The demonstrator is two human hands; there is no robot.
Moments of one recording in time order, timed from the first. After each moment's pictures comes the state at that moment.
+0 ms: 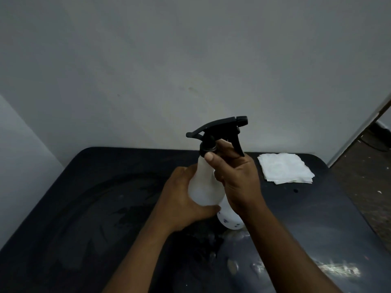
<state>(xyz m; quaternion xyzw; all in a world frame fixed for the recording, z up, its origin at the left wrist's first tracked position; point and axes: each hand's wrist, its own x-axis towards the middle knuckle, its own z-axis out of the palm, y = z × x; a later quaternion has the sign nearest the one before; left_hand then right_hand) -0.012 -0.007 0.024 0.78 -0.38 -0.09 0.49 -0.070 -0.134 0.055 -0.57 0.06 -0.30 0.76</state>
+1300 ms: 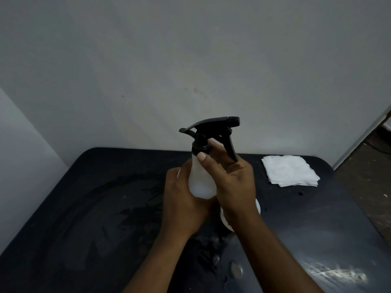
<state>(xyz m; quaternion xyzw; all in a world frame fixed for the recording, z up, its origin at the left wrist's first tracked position) -0.024 -0.017 0.022 0.81 -0.26 0.01 0.53 -0.066 -0.106 0.062 -0.59 0.09 -0.34 0.72</state>
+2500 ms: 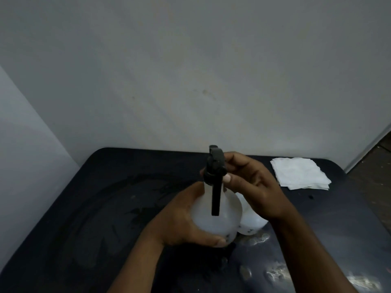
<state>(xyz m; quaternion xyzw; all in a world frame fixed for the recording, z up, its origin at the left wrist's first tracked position) -0.002 0.025 0.017 0.73 -0.43 -0.24 0.47 -0.081 -0.149 0.061 -0.68 -0.09 -0.14 0.72</state>
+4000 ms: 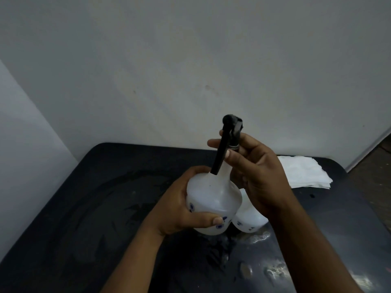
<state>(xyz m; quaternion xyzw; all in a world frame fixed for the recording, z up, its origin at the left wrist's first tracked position) 0.008 0.027 0.012 0.67 -0.38 -0.23 0.59 -0.076 -0.134 0.081 -0.61 0.01 -0.19 0.77</state>
